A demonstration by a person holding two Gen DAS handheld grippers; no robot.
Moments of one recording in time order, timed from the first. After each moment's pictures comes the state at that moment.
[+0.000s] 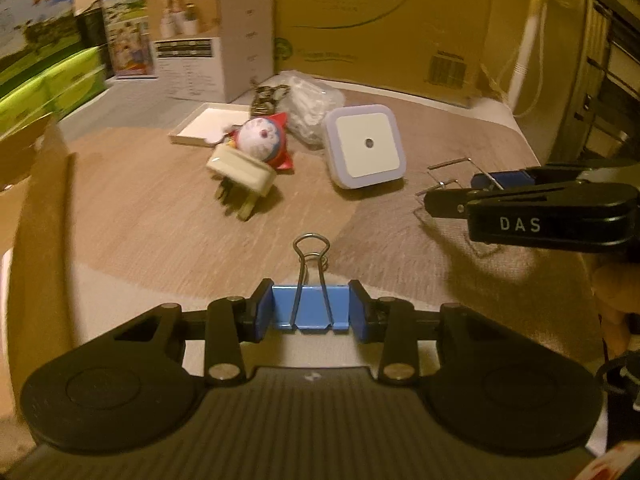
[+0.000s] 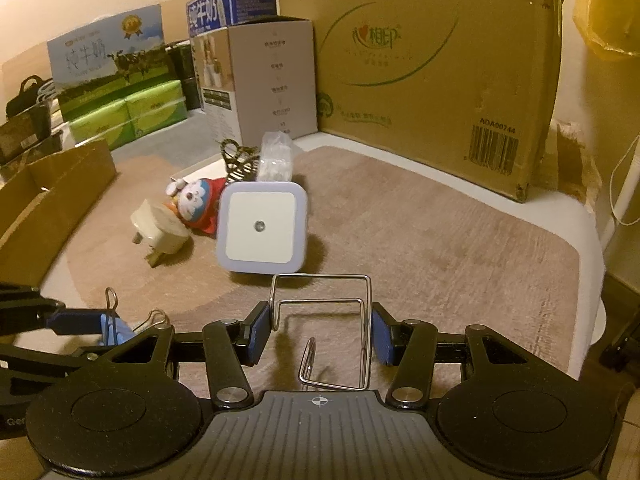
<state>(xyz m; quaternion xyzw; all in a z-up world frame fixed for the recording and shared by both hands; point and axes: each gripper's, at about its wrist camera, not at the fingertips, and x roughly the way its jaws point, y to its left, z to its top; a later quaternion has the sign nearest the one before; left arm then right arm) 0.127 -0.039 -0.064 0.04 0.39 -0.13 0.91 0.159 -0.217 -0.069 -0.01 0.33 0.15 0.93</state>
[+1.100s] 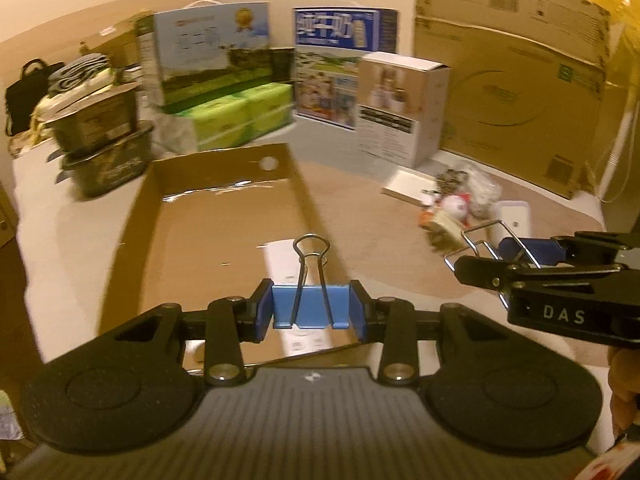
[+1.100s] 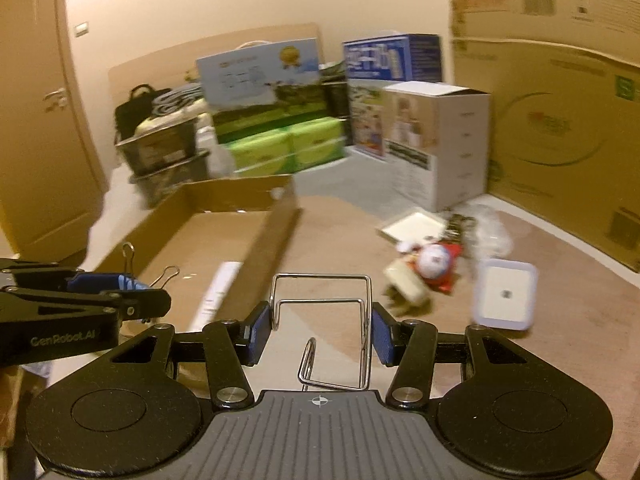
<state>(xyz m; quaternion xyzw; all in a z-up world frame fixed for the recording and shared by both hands) 0.037 0.110 0.038 -0.01 0.33 0.05 0.94 0.087 -0.077 0.002 0.00 0.29 0.30 0.91</state>
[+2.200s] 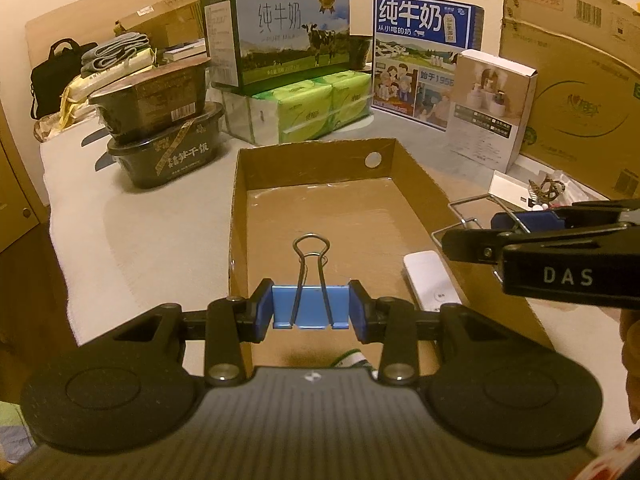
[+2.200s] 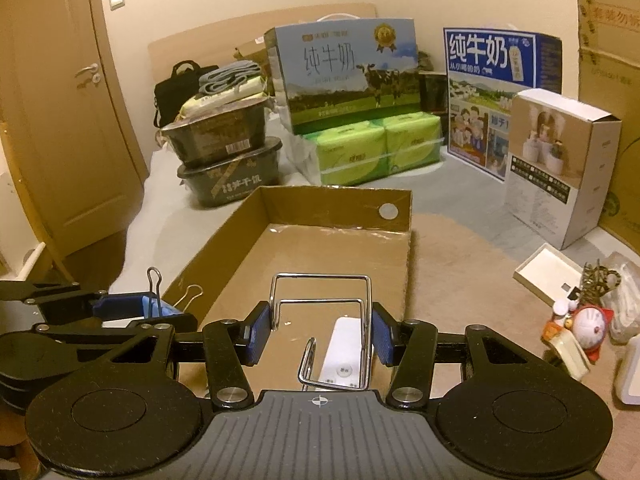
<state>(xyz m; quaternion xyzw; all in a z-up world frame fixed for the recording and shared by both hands) 0.074 0.233 0.018 -0.01 0.35 0.08 0.93 0.137 0.068 0.003 -0.02 0.31 0.35 0.89</state>
